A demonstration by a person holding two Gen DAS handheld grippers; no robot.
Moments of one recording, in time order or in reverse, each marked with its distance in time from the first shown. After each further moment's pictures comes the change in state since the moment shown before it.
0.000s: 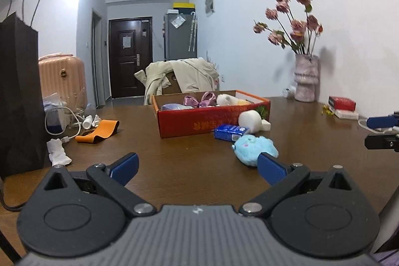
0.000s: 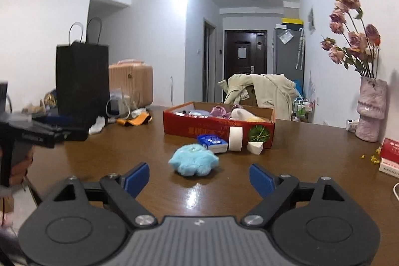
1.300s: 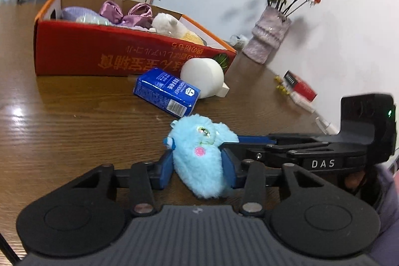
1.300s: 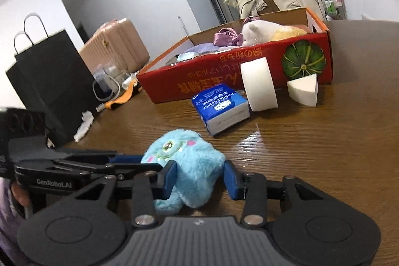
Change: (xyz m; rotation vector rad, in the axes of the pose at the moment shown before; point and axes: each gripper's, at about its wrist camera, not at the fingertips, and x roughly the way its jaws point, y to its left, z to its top) left arm 0.245 0.002 0.011 -0.270 0.419 -0.497; right arm 0.246 -0.071 0.008 0.349 0.364 0.237
